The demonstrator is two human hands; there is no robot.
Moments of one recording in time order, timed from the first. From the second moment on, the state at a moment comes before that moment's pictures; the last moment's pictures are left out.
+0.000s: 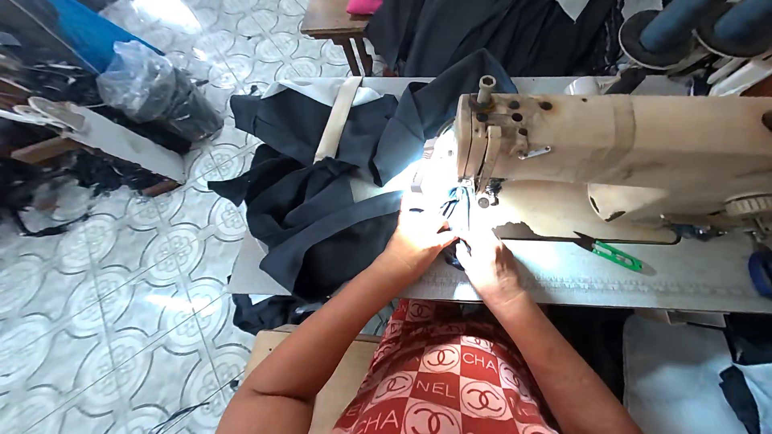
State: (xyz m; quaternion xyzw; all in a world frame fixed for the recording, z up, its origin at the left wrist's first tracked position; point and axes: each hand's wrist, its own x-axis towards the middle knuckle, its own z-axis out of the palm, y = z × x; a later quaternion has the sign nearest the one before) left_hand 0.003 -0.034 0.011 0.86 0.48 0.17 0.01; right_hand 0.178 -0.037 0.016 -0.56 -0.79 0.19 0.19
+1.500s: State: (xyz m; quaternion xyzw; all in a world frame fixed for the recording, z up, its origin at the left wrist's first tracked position) left_hand -0.012 -0.024 0.011 0.91 0.38 0.18 -0.01; right_hand 0.197 -0.065 0.009 -0.57 -0.52 0.56 0.32
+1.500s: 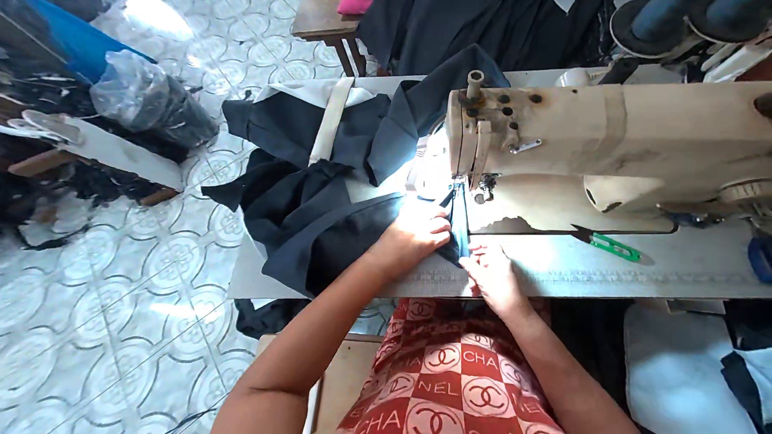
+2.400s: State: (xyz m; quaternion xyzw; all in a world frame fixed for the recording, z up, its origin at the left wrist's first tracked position) left_hand 0.010 -0.040 0.004 0.85 0.50 0.18 -0.04; right_hand 0.174 -0.036 0.009 -0.56 -0.77 0.18 0.22
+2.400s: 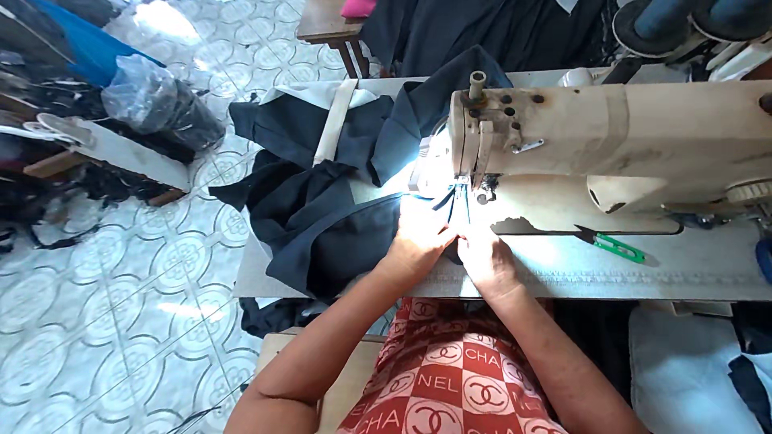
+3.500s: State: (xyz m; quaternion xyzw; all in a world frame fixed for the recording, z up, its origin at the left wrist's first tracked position) left_hand -0.001 0.011 -0.013 0.79 0.57 0.22 0.06; right_hand 0.187 -0.005 0.012 -0.59 -0.58 0.47 0.29
